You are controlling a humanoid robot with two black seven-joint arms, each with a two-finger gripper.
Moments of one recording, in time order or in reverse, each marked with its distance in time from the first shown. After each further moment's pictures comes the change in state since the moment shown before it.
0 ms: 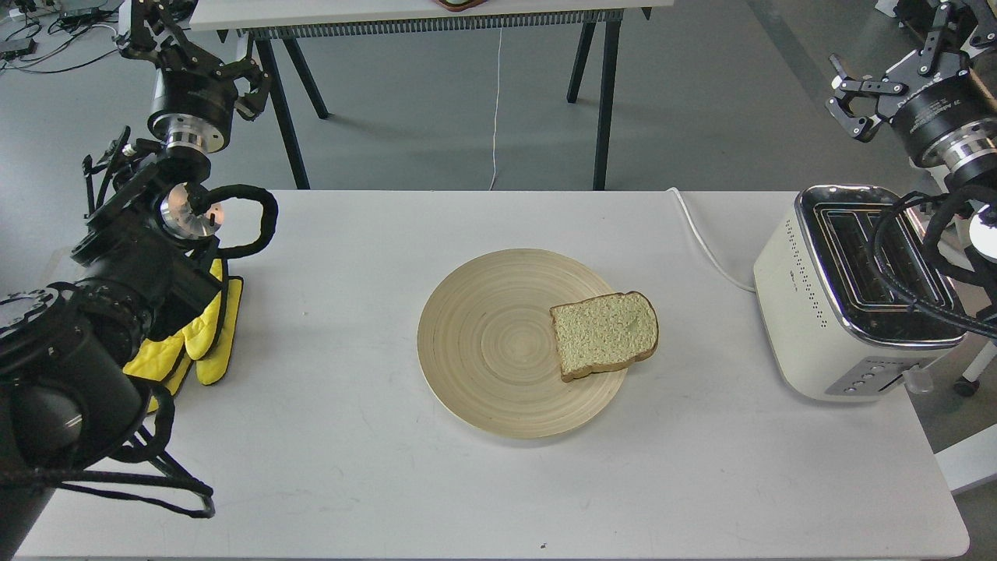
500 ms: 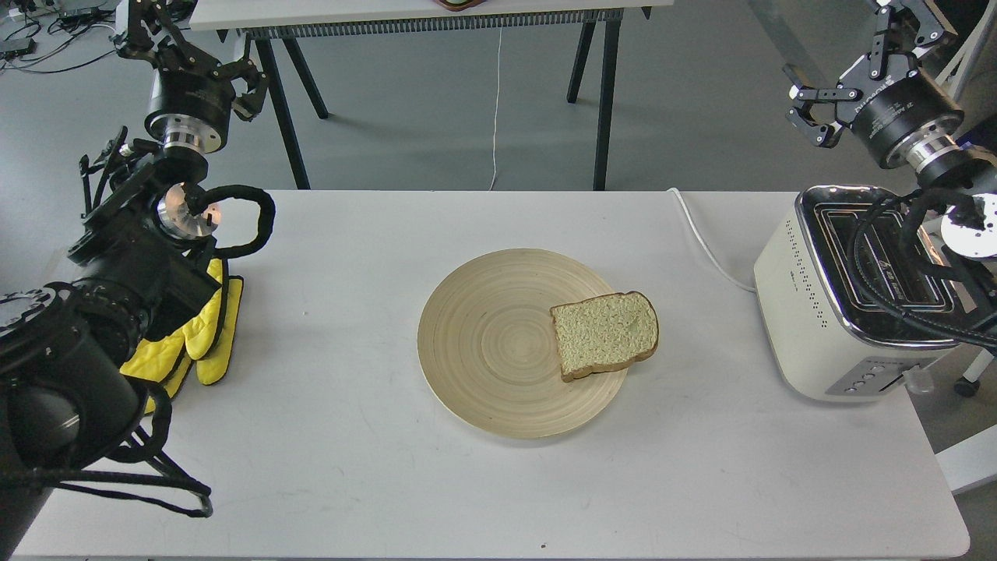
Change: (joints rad) left arm 0.002 0.004 0.003 0.000 0.000 0.000 0.003; right arm -0.008 -0.066 -0.115 0.217 -0.118 -0.102 0.013
